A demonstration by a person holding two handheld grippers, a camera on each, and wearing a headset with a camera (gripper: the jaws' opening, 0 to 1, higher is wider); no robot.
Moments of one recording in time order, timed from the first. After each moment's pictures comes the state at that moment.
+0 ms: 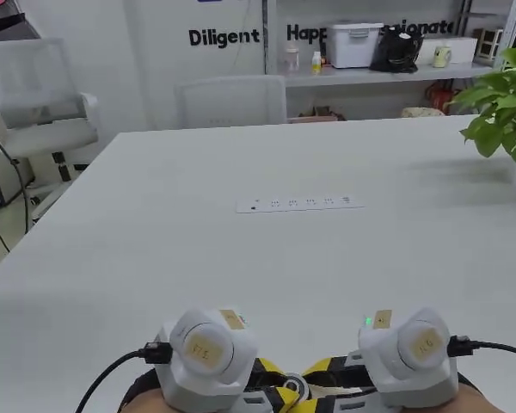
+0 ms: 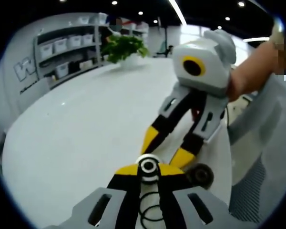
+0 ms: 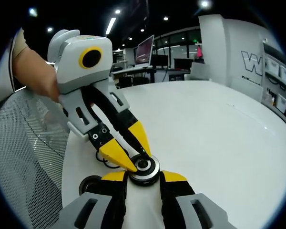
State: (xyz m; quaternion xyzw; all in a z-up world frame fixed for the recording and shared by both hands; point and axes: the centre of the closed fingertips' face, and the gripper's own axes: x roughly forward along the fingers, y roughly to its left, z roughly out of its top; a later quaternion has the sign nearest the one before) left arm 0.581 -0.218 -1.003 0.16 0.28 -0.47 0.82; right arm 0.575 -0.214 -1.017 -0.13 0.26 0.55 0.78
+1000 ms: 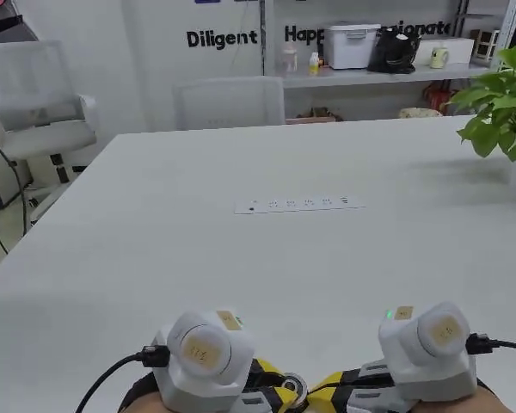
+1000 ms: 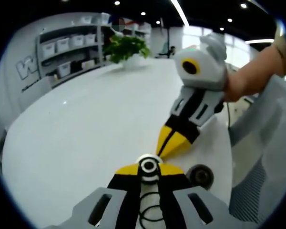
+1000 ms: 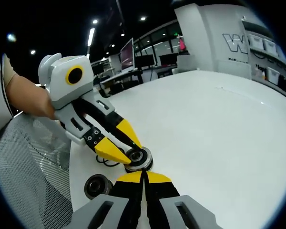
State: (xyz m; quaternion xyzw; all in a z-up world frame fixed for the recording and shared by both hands) left arm 0.581 -0.217 -1.002 0.15 0.28 -0.46 0.83; right arm 0.577 -0.232 -1.016 -0.04 0.30 0.52 0.79
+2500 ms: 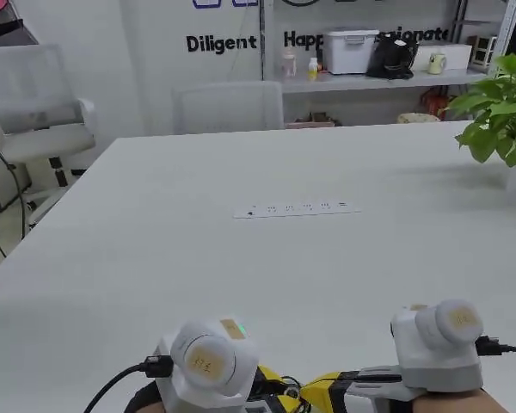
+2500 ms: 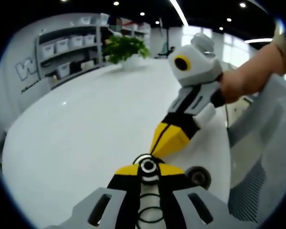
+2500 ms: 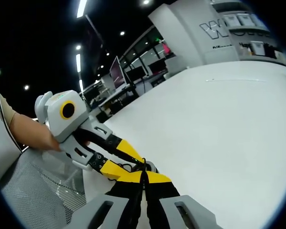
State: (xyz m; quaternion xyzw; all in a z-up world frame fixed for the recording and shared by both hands) left arm 0.577 -0.222 -1.002 0.16 0.27 -0.46 0.83; right arm 0.579 -0.226 -1.000 0.09 0.32 0.51 0.79
